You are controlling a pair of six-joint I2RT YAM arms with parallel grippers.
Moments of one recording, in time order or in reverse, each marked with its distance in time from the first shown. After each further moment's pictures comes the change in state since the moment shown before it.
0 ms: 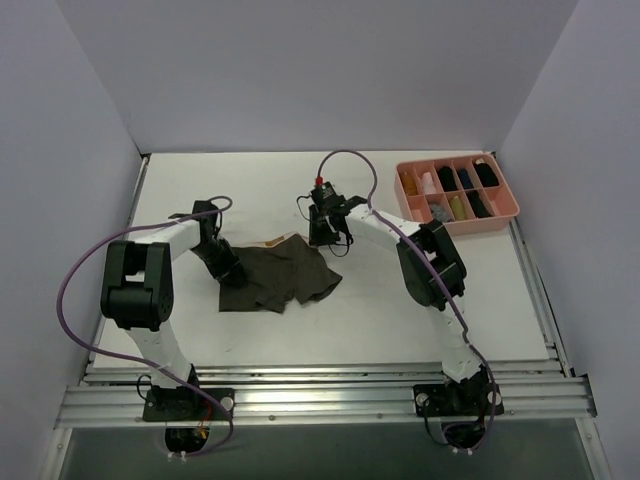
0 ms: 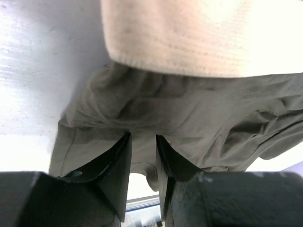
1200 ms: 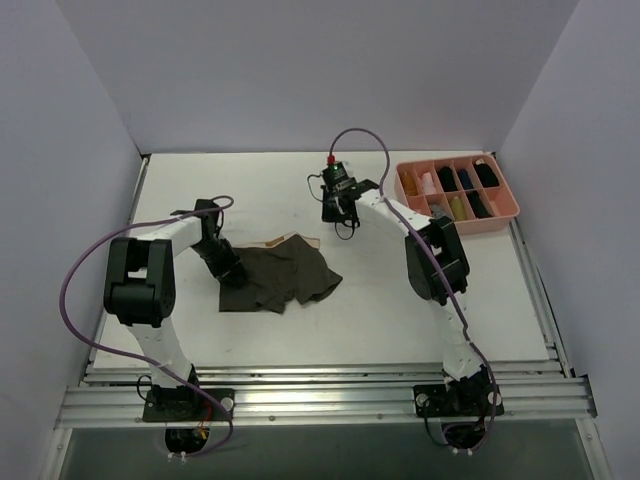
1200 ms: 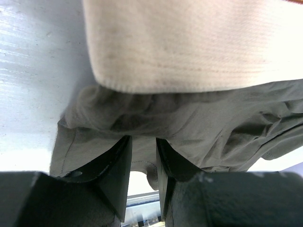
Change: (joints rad) left arm -0.002 0.034 0.045 -0.051 -0.007 0.013; right arm -0.057 0.019 0.101 -0.040 0.120 -0.041
